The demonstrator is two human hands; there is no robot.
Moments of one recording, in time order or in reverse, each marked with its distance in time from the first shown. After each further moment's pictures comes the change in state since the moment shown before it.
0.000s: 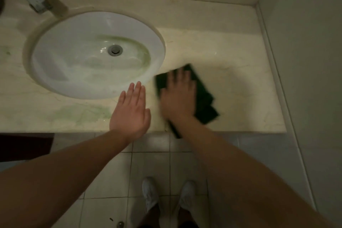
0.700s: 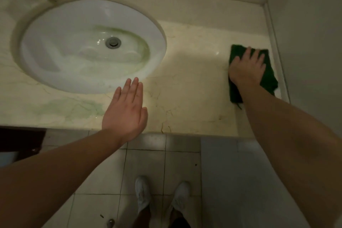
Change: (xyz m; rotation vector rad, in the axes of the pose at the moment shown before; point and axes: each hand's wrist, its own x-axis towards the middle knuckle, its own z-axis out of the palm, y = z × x) left_hand 0.001 0.000 0.005 -0.030 0.033 0.001; right_hand 0.114 0.175 -0.041 -0.026 0.056 0.394
